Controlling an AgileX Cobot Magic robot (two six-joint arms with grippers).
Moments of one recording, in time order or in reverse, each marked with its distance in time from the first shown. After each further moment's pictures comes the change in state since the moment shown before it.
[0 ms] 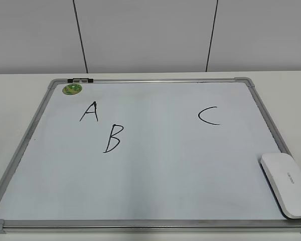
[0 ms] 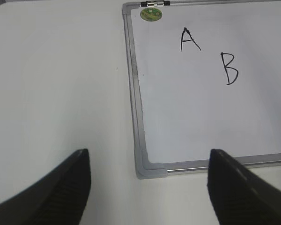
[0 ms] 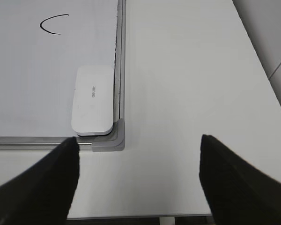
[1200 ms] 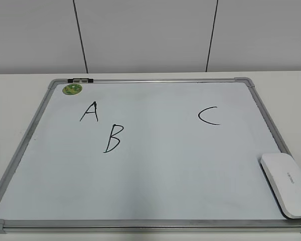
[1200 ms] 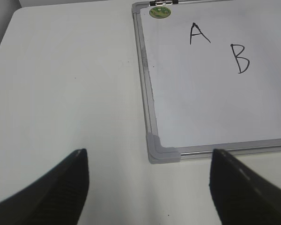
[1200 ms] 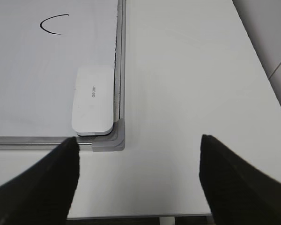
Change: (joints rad) left arm 0.000 -0.339 0.121 0.055 0.104 0.000; right arm 0.000 0.000 0.000 0.000 0.000 0.000
